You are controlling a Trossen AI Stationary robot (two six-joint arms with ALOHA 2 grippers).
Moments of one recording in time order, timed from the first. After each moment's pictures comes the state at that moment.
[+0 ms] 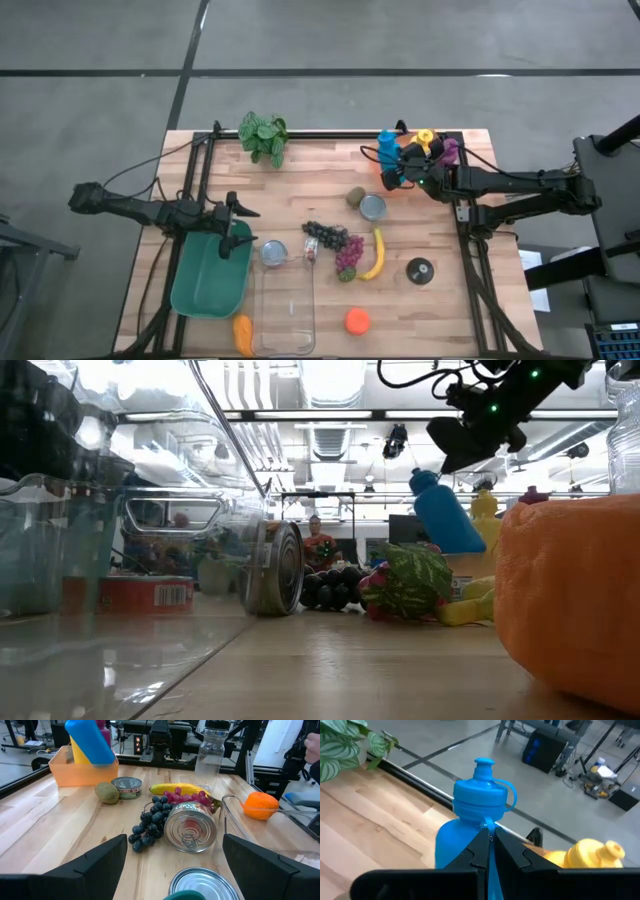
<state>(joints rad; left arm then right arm) -0.19 0.25 0.00 0.04 -0.16 -0.13 -0.17 1.06 0.74 -0.33 0.86 0.33</state>
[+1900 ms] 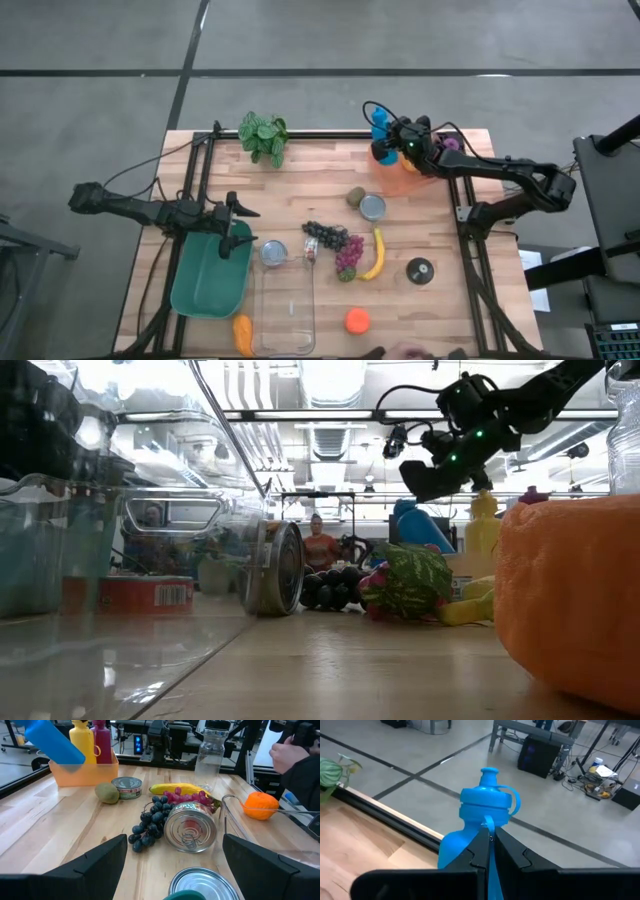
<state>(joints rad) -0.19 0.25 0.00 0.04 -0.16 -0.13 -0.57 1.32 0.69 0.23 0.55 0.09</state>
